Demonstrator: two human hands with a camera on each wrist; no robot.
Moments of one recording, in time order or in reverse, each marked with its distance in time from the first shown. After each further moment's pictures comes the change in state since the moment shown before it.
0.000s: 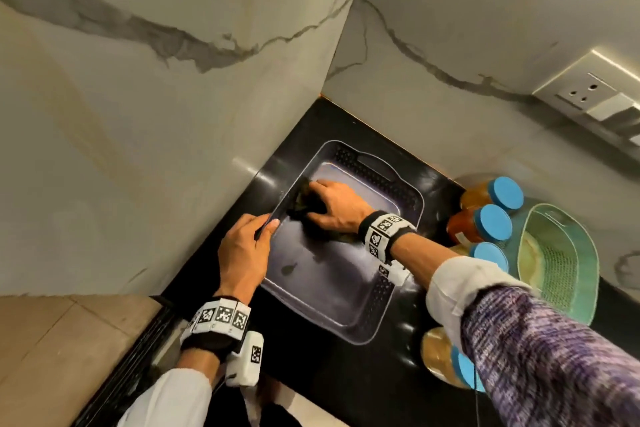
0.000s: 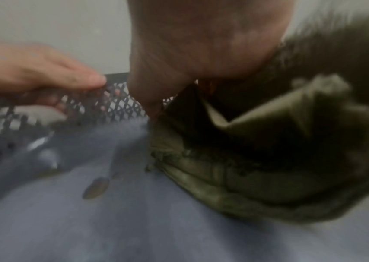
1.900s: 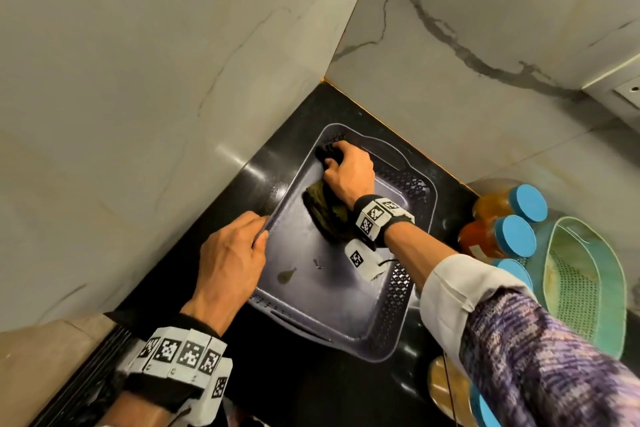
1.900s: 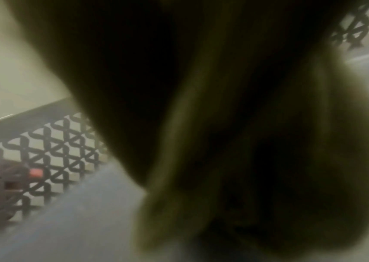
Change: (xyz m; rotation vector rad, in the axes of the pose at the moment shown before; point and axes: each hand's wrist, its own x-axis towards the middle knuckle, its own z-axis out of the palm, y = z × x) left_hand 0.004 0.011 -0.005 0.199 -0.135 0.146; right_hand 0.053 0.033 0.003 0.238 0.410 0.547
